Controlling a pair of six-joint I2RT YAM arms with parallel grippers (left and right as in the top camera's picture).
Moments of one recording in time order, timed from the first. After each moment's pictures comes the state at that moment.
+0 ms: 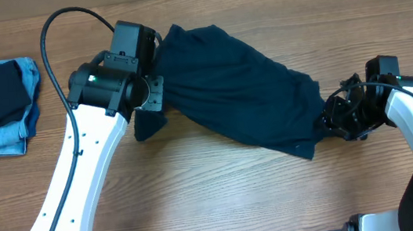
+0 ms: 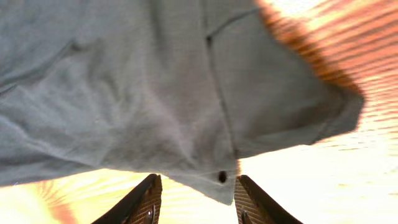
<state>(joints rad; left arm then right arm) -0.35 1.57 1.63 -1.21 -0.22 -0.13 -0.23 1.58 0.96 -0.93 -0.44 0.21</state>
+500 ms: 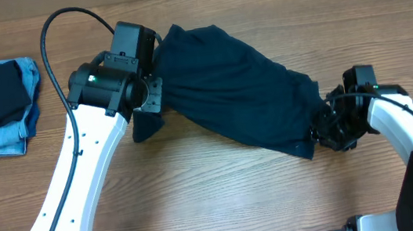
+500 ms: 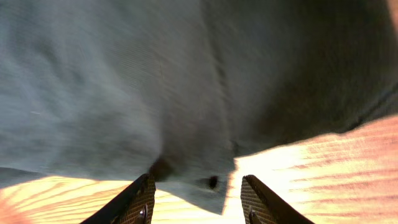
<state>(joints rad) -0.35 1.57 1.63 -1.23 -0.23 -0.13 -0.12 1.58 0.86 -0.85 -0.34 0.28</state>
